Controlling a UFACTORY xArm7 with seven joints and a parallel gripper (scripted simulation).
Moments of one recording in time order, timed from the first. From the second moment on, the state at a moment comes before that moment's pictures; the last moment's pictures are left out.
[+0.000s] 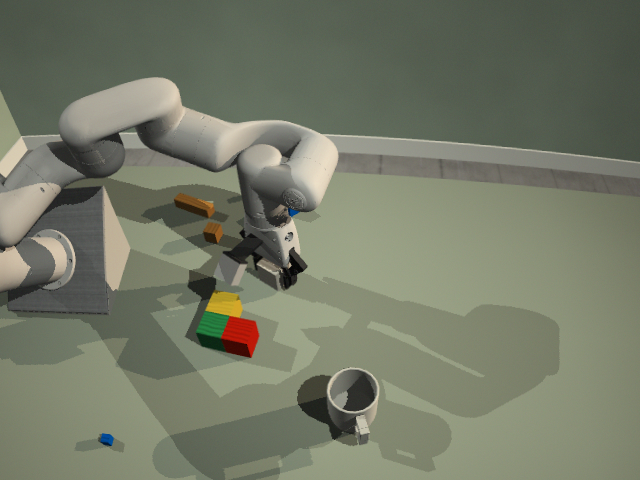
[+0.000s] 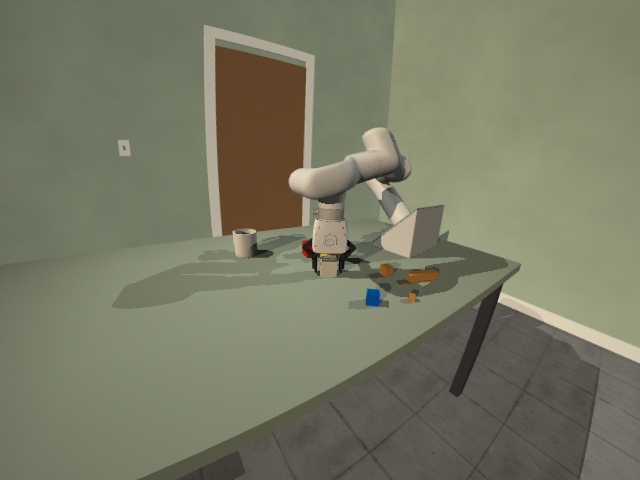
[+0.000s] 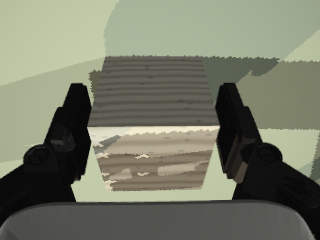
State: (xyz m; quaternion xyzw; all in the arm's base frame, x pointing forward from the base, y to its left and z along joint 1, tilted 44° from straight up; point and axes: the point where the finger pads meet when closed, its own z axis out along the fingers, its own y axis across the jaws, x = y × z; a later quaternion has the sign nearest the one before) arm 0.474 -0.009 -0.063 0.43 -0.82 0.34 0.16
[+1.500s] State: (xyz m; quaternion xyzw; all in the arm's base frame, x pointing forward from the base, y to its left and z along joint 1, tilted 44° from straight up) arm 0.474 -0.009 -0.063 0.43 -0.82 0.34 0.16
